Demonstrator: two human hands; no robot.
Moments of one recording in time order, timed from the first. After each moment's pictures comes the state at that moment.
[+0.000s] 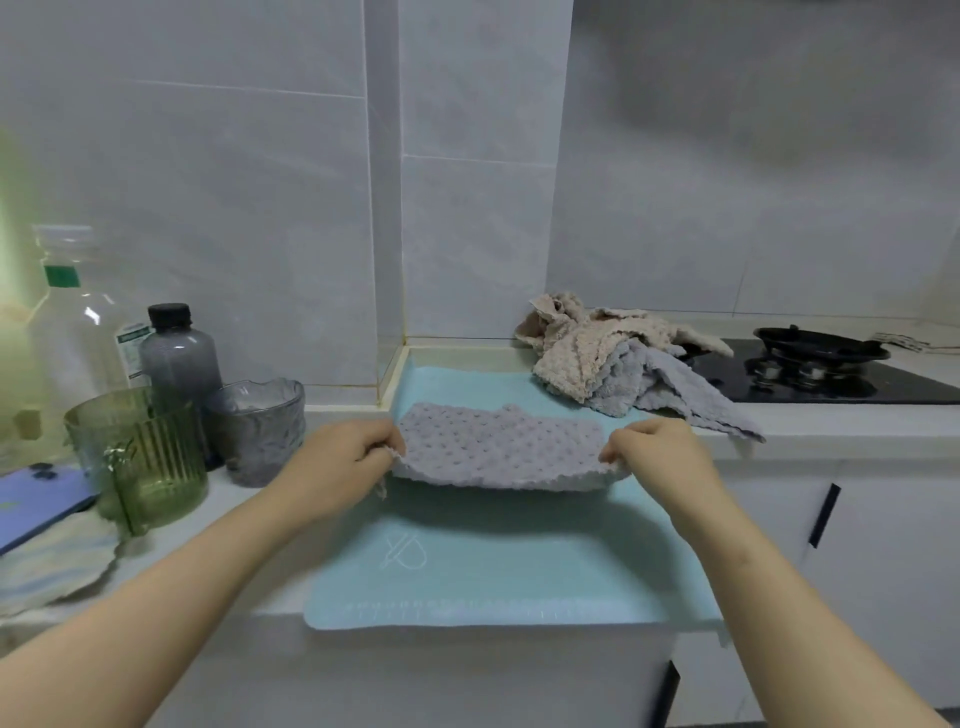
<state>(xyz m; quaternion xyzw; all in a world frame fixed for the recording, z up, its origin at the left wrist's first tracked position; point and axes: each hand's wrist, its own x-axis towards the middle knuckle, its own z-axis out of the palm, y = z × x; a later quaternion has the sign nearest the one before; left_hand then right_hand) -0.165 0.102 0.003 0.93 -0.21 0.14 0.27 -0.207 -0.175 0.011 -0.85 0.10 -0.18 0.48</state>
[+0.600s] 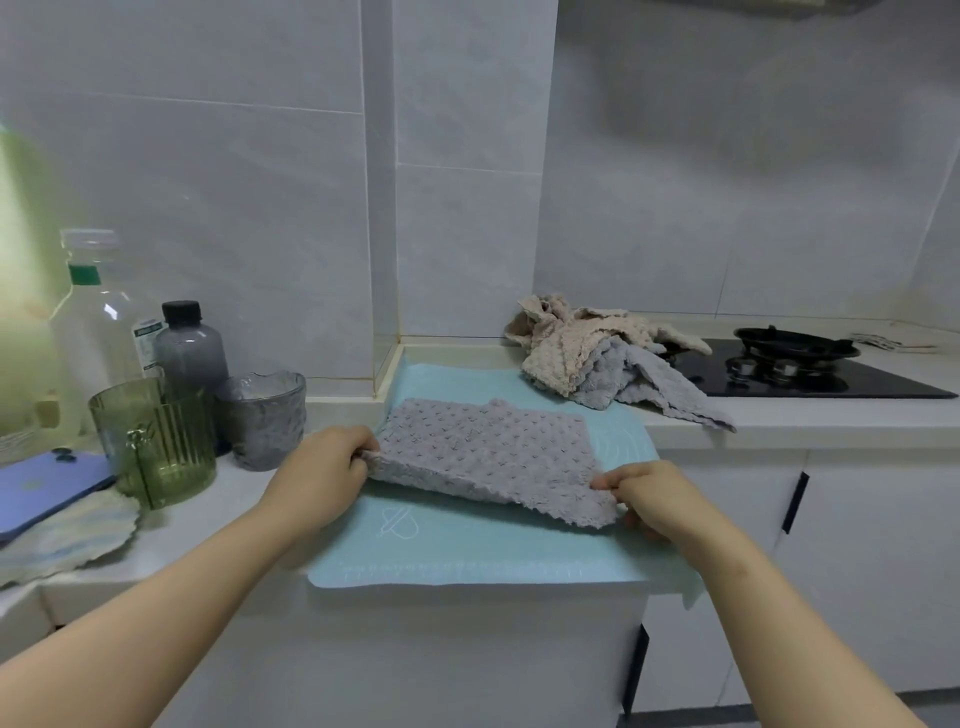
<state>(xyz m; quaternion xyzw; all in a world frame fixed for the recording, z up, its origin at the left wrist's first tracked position) -0.183 0.105 -0.017 0.95 -0.13 0.19 0.22 -0.243 -0.192 -0.012 -0.87 0.13 -0.04 0.46</state>
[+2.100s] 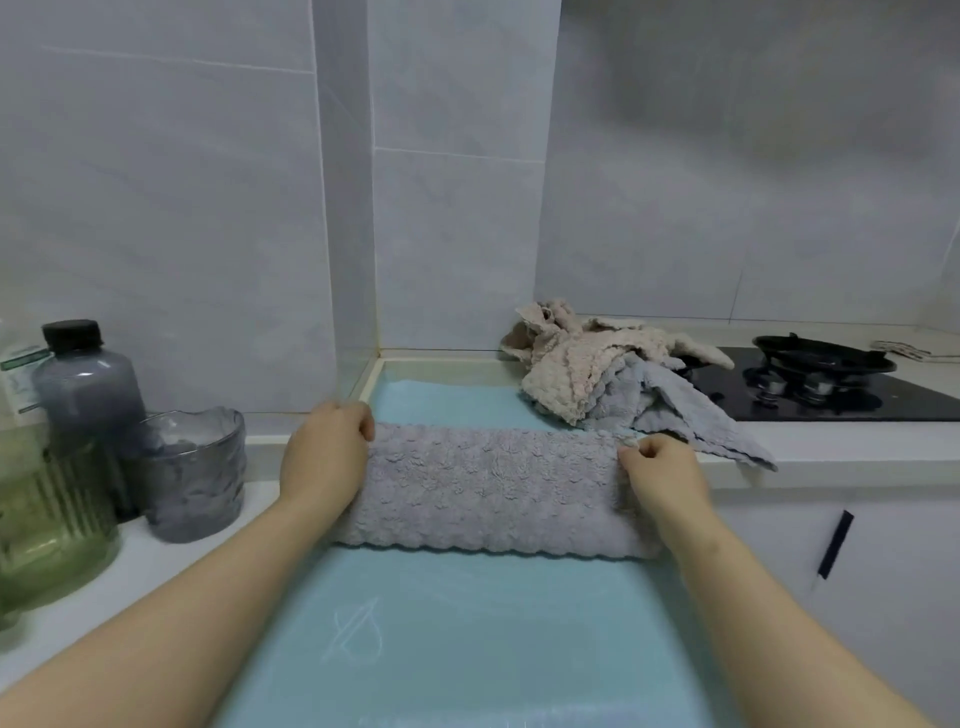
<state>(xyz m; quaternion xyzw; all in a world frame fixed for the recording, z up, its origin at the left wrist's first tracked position) -0.066 0.061 -0.013 0.93 -0.04 0.27 0.25 -0.113 -0.220 -0.022 -0.84 0.19 -0.24 0.44</state>
